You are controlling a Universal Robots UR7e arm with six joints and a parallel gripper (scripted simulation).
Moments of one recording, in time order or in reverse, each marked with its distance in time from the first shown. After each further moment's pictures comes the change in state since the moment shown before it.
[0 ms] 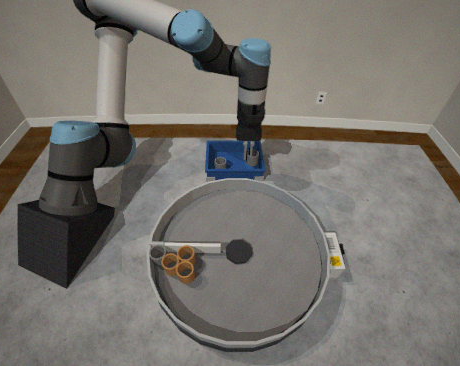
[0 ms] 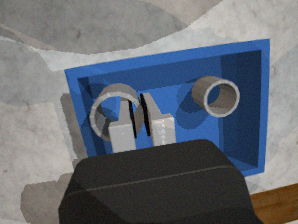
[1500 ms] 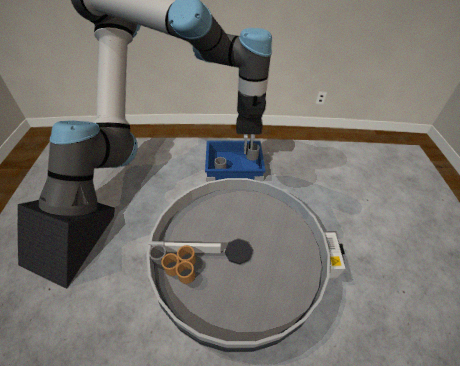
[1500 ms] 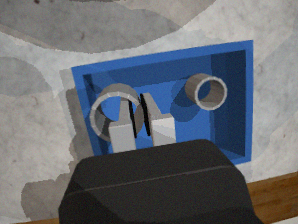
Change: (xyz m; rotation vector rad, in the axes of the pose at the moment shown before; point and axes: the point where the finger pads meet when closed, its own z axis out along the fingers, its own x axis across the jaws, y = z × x) arm 0.001 0.000 -0.025 -0.001 0.002 0.000
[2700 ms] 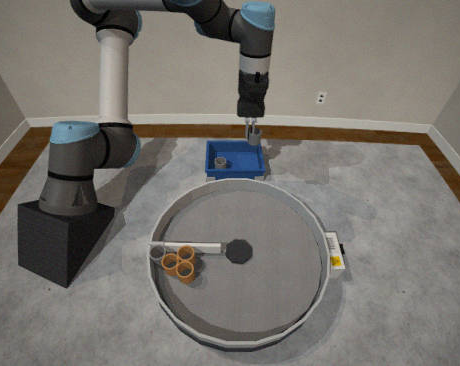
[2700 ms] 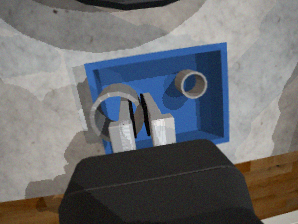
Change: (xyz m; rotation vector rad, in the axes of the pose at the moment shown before) arm 0.000 0.000 -0.059 0.001 -0.002 0.000
